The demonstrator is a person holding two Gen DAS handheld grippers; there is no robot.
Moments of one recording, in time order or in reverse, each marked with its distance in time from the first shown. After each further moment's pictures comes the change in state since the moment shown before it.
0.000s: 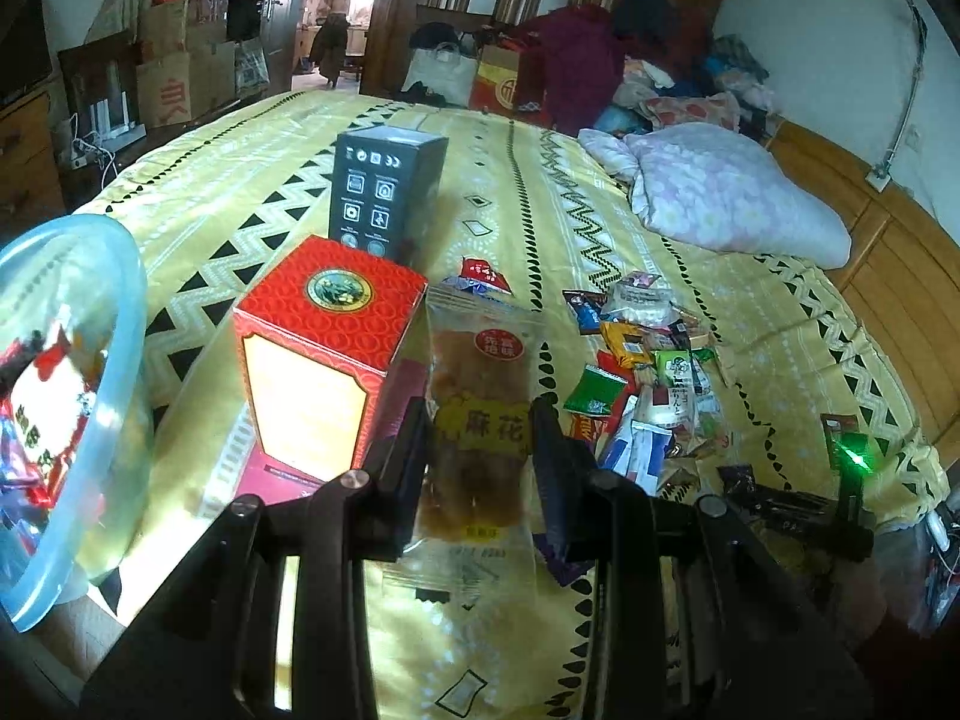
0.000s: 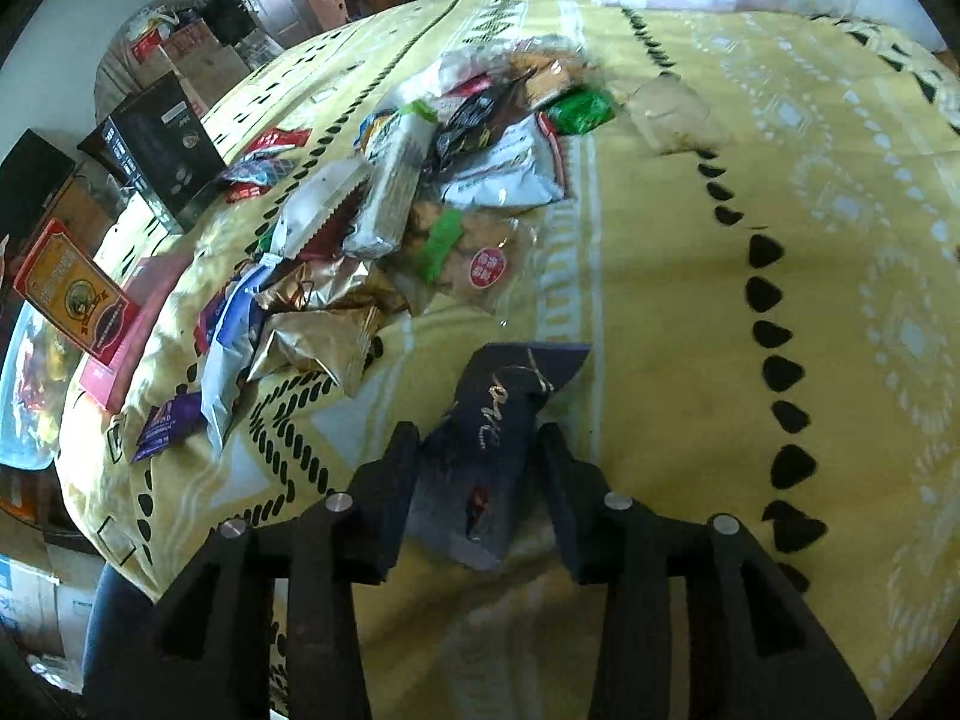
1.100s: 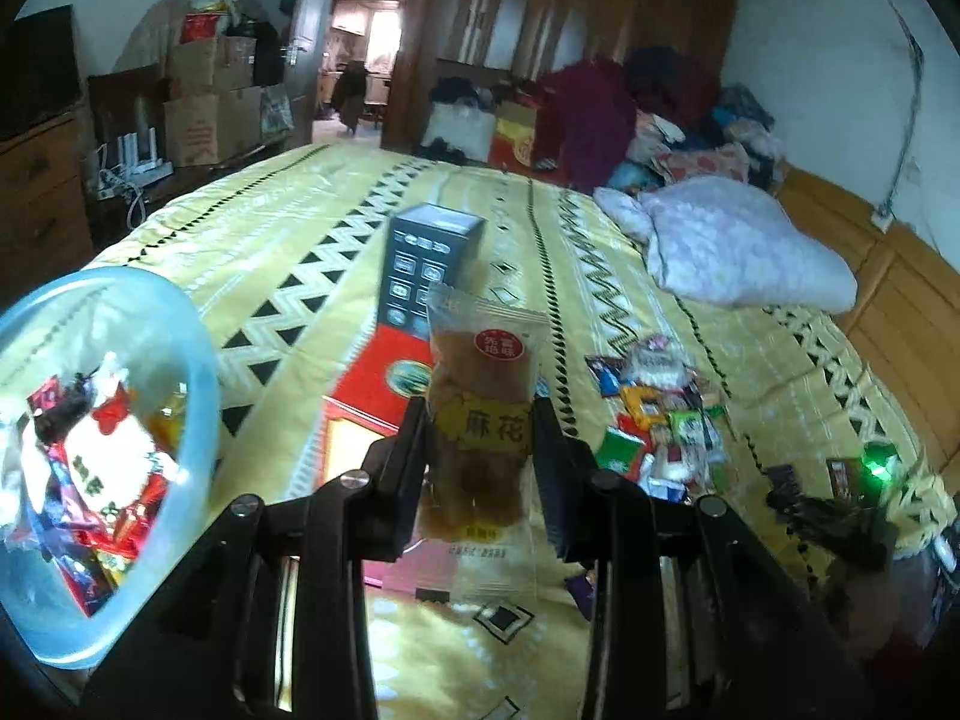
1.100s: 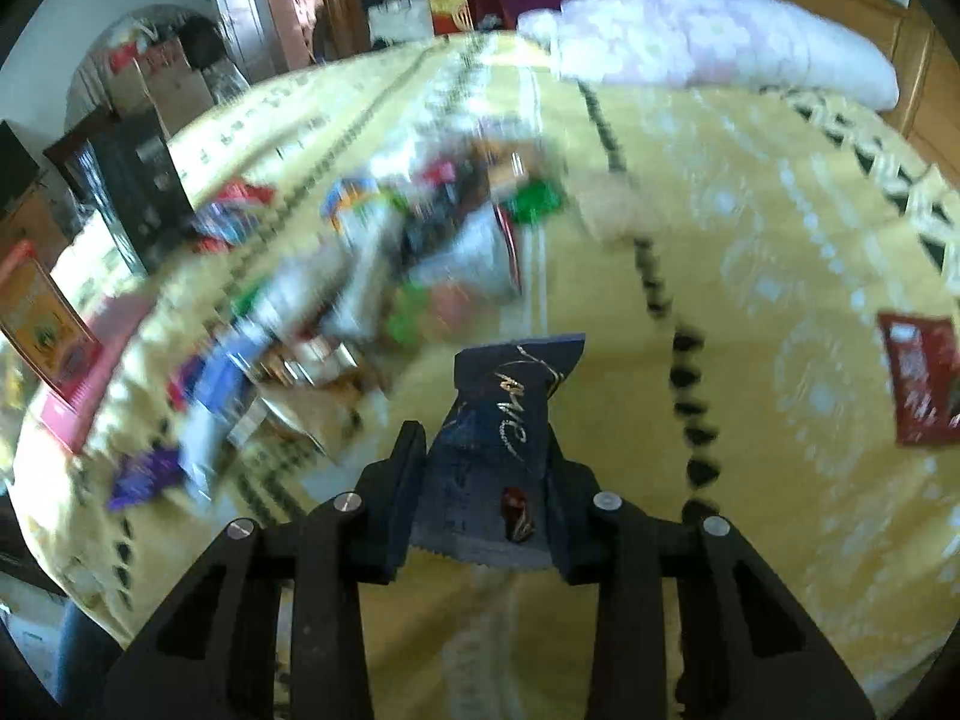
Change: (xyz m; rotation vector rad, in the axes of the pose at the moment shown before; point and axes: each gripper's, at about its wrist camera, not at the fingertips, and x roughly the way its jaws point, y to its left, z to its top) left arm -0.034 0.025 0.022 -0.024 -0.136 0.042; right arm -0.036 0.025 0.024 -0.049 -0.144 -0.145
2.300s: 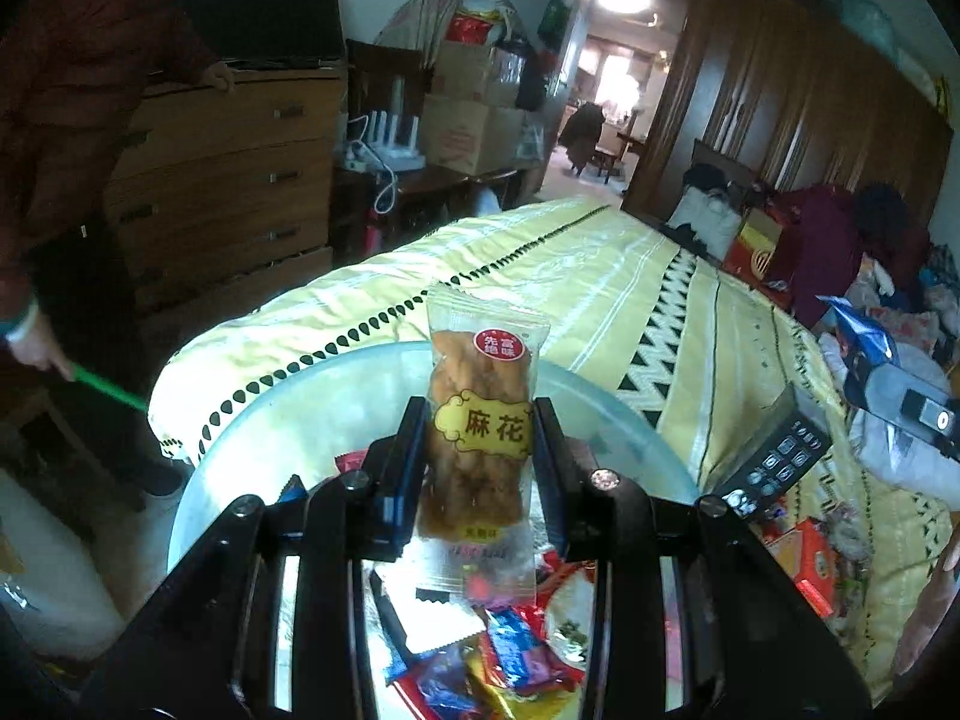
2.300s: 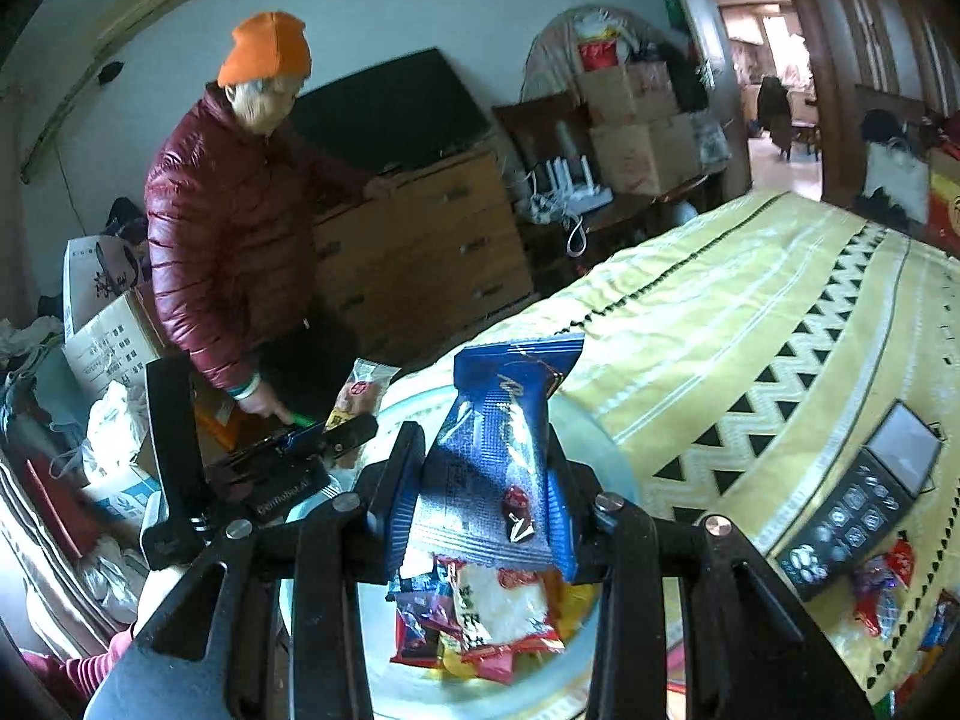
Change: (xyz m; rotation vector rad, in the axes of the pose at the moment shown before) left arm -0.052 0.248 0.053 -0.324 -0.091 0.415; right arm -0.084 0.548 0.161 -0.548 -0.044 0.866
